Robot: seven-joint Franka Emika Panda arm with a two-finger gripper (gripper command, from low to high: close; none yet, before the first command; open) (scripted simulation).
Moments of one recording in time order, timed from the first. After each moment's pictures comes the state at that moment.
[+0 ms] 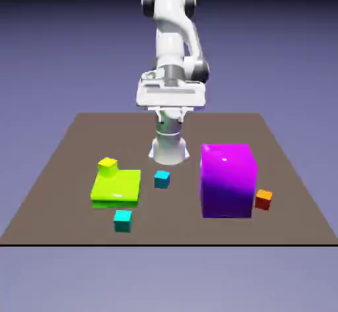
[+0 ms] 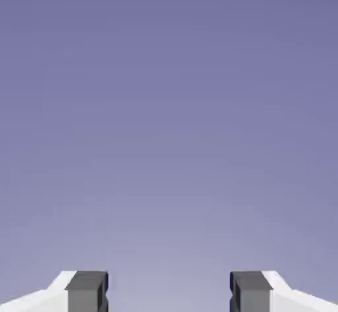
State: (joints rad) arm -0.01 -0.53 0.01 -2.80 0.03 3.04 0.71
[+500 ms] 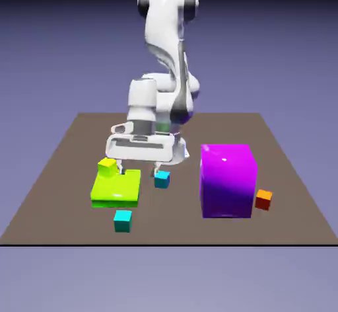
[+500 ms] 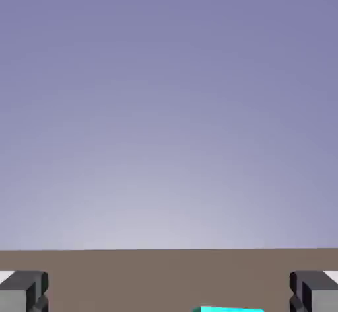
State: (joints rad) arm -0.31 0.02 0.14 -2.66 0.34 3.10 0.29
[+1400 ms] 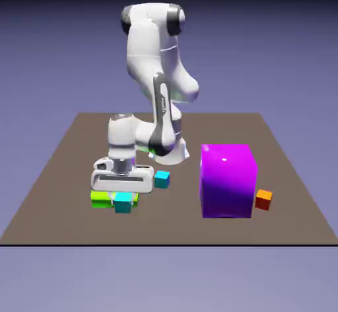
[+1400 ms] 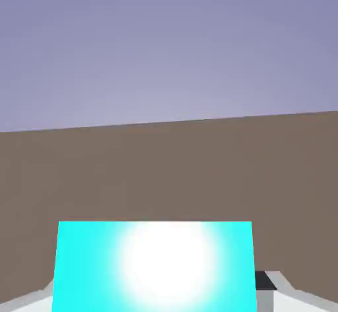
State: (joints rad) arm -0.44 0.15 0.08 -2.65 0.37 3.07 0.12
